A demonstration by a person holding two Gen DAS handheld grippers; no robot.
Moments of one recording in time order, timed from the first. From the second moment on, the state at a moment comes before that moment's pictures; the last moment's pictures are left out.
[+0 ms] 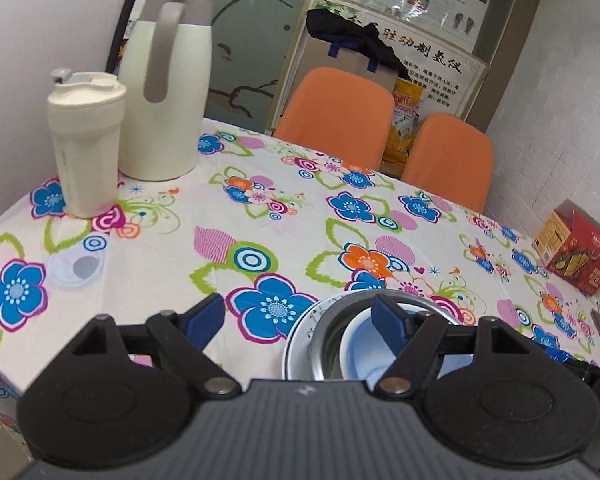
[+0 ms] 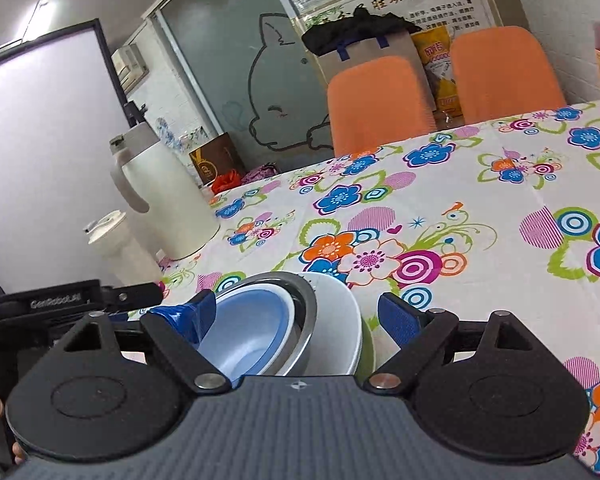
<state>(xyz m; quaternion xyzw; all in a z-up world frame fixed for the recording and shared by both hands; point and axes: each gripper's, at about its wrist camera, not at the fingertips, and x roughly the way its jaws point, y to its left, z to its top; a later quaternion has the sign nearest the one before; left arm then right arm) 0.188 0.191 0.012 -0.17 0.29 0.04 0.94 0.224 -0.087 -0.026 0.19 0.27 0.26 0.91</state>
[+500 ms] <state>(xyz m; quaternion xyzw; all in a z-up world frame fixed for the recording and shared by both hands) 0.140 0.195 0.023 -0.22 0.24 0.04 0.94 0.200 -0.086 -0.018 0.17 0.28 0.23 0.92</state>
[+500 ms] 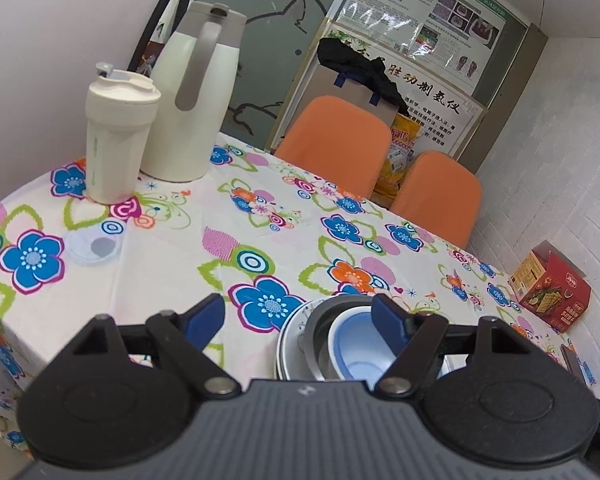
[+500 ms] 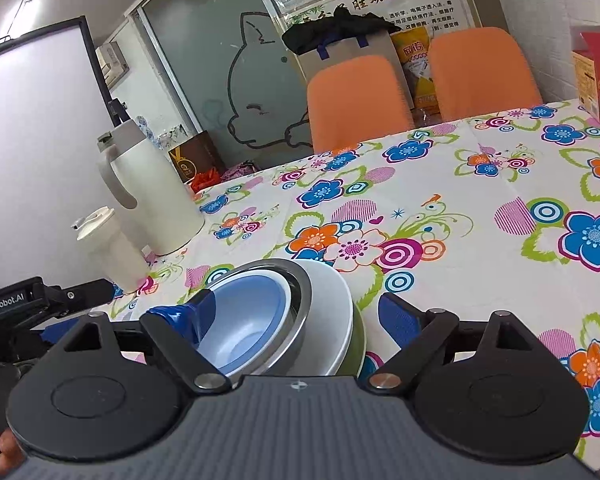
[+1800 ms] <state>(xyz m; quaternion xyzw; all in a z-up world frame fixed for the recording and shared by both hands) 0.017 0.056 -0.015 -0.09 0.28 -0.03 0.95 0.002 -0.177 -0.053 0.17 0.16 0.10 0.97</state>
